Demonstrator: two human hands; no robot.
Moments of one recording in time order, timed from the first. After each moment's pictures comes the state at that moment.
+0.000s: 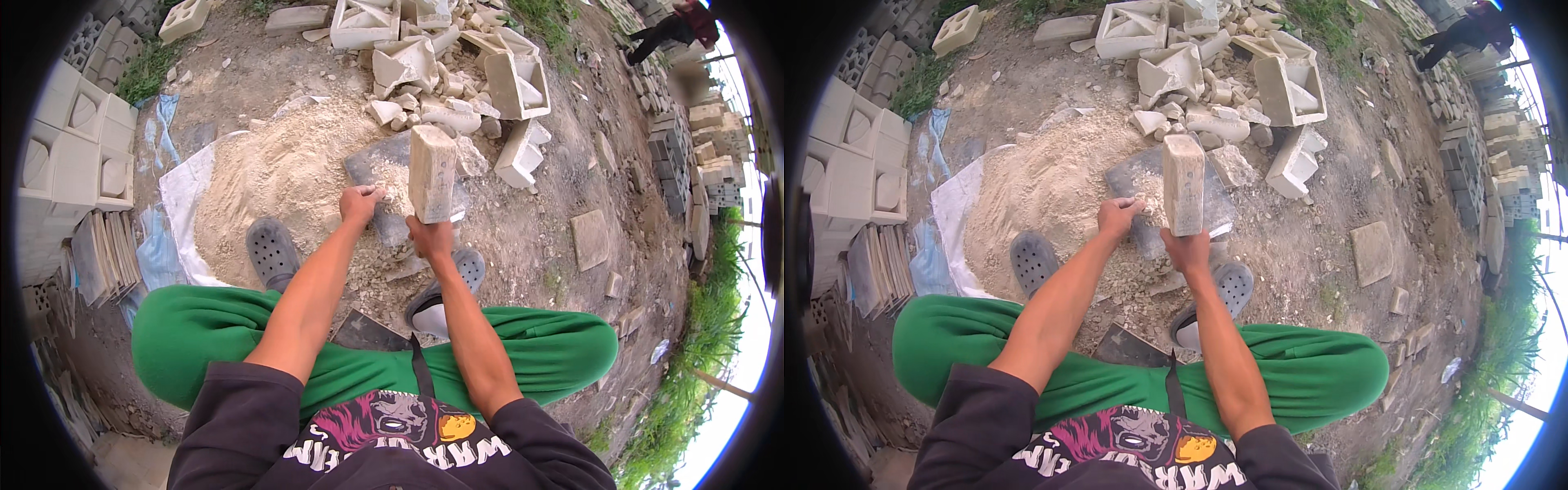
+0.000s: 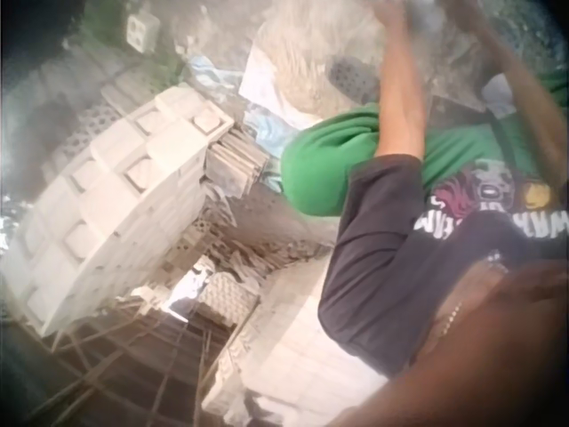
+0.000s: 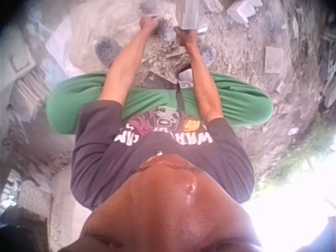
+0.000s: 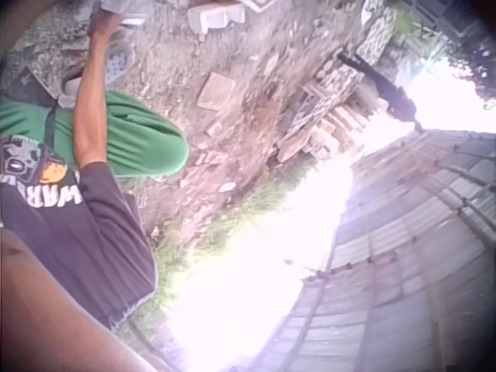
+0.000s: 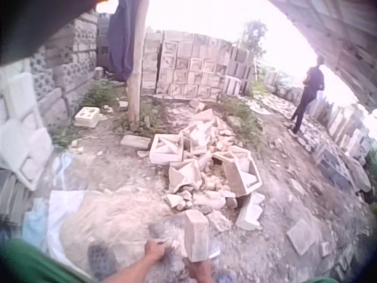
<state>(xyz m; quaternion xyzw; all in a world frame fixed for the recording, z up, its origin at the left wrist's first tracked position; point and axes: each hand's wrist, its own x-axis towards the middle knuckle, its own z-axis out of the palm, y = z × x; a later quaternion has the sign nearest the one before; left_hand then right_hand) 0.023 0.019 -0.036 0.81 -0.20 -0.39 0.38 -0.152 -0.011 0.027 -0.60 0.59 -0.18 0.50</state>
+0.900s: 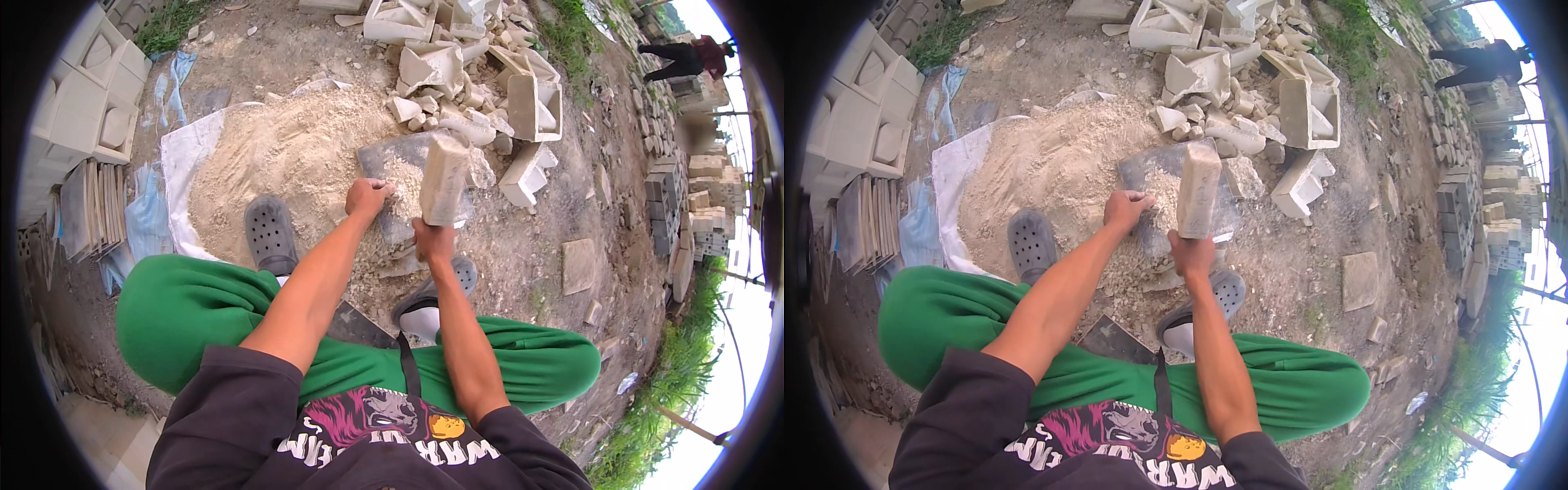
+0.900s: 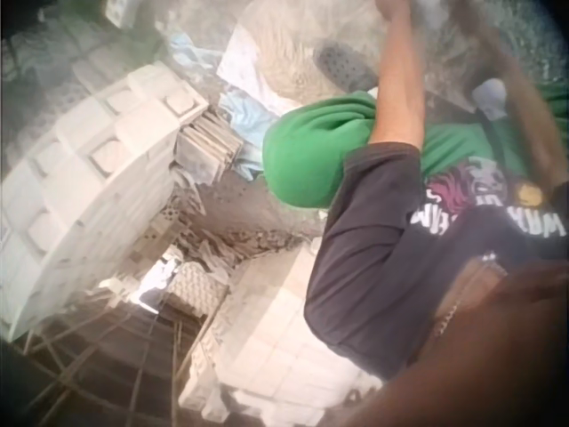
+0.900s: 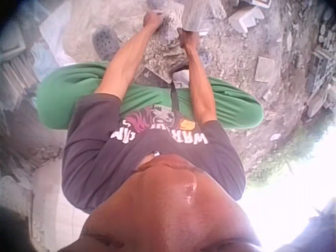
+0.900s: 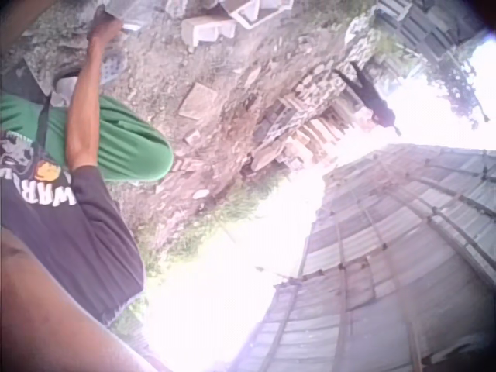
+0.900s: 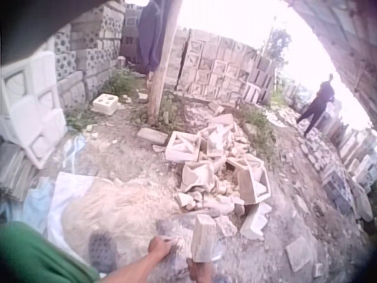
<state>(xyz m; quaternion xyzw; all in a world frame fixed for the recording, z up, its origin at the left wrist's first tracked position) 0.022 0.016 -0.041 0.83 -0.19 -0.41 0.33 -0.159 -0.018 0.007 -0.69 0.61 -0.12 0.36</state>
